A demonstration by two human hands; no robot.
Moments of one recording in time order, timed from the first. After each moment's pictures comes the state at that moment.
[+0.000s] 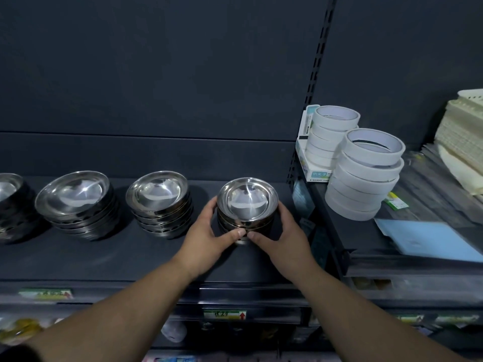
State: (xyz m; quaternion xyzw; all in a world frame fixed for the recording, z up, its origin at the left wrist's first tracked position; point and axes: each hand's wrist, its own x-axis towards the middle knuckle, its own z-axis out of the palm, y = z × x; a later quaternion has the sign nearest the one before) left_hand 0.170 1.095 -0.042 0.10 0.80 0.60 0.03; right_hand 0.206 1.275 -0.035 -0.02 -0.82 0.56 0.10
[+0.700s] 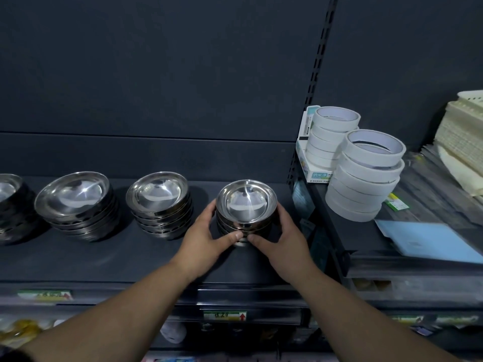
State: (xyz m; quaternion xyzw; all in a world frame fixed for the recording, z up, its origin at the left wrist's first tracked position) left_hand 0.169 1.090 -0.043 0.09 0.83 0.56 0.02; right_hand 0.204 1.273 -0.042 -0.02 -0.82 0.56 0.09
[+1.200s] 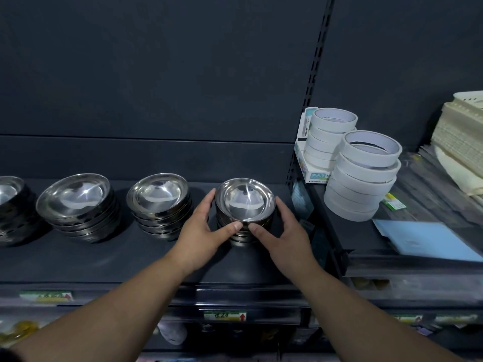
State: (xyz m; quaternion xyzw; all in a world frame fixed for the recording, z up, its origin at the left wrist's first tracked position) left_hand 0.168 1.086 -0.028 0.09 0.81 0.57 0.02; right_hand 0.205 1.273 -0.033 -0.03 -0.81 0.57 0.11
